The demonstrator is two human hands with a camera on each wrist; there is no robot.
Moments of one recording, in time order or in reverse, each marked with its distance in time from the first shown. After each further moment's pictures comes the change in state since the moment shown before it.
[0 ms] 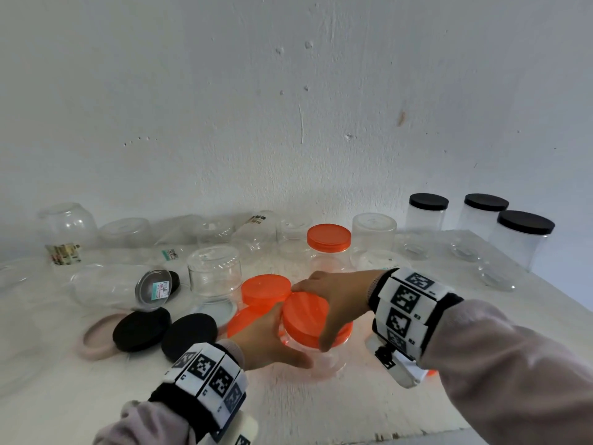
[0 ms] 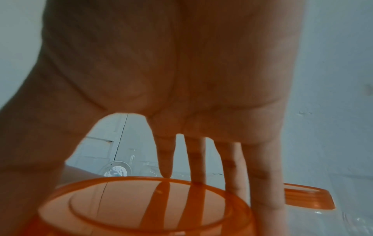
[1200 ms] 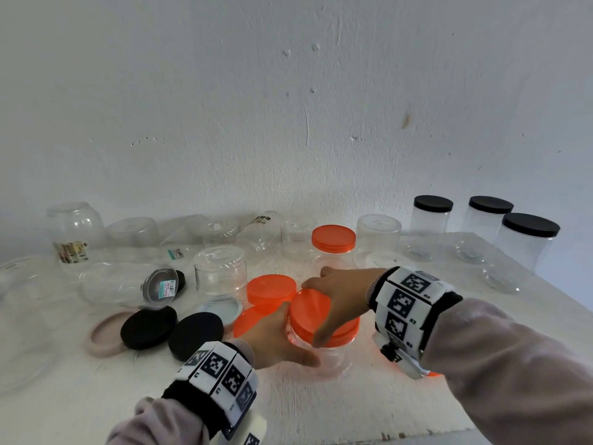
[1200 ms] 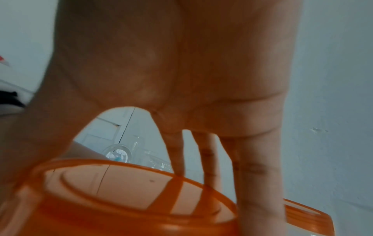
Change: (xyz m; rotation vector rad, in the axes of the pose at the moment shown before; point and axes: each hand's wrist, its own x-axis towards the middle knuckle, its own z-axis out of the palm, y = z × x) left_hand 0.005 -0.008 0.001 -0.038 0.004 -0.002; right_hand 0.009 -0.004 0.000 -0.084 0.018 0.069
